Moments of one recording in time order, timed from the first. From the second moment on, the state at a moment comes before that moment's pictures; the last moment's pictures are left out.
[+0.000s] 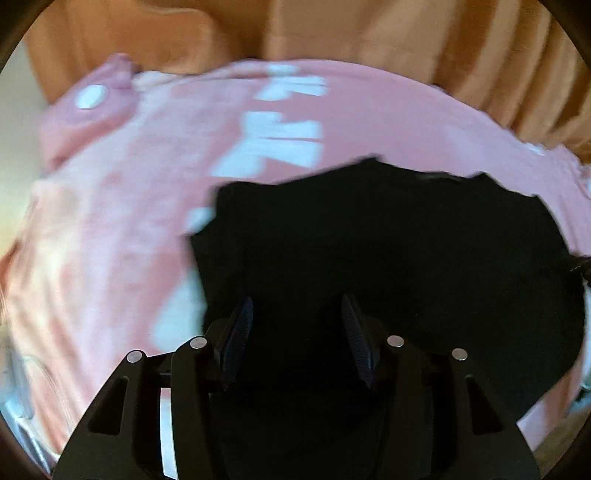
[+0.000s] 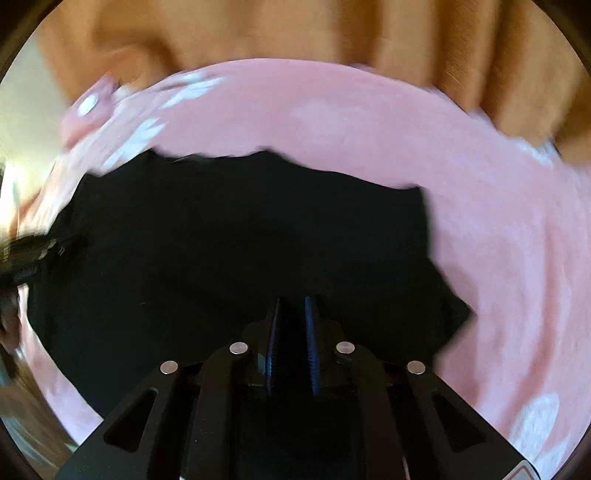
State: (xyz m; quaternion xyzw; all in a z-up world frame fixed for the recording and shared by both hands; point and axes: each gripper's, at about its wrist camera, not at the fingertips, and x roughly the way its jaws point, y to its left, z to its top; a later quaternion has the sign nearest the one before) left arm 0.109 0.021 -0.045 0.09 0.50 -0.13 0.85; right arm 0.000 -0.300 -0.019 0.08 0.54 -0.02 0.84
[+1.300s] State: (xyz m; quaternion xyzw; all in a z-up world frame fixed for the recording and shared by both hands) left arm 0.047 0.100 -0.052 -0.16 0.53 -0.12 0.83; right arm 0.060 -0.170 -0.044 0.07 0.54 0.10 0.83
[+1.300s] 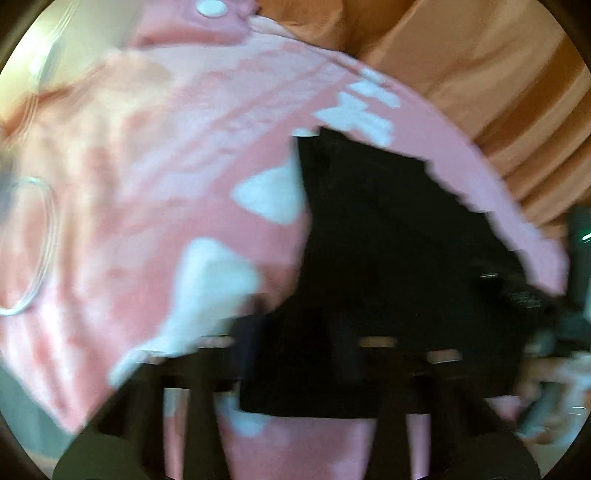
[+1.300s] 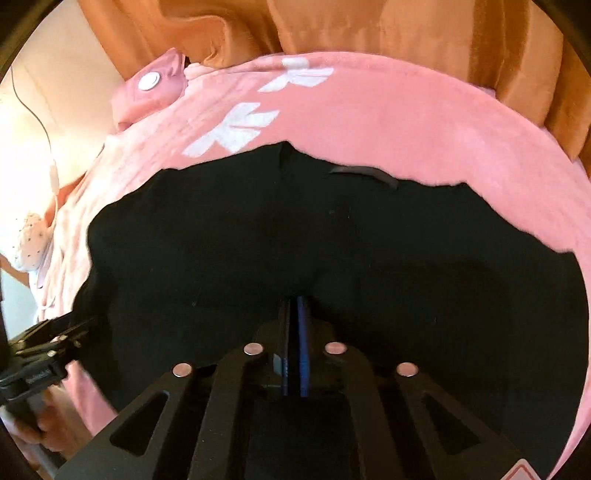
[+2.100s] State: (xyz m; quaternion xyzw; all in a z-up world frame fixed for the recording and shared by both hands) left arm -0.039 -0.140 -0.006 0.01 0.49 -0.42 0.76; right arm -0.040 -0.410 0.009 0.27 0.49 -0.05 0.82
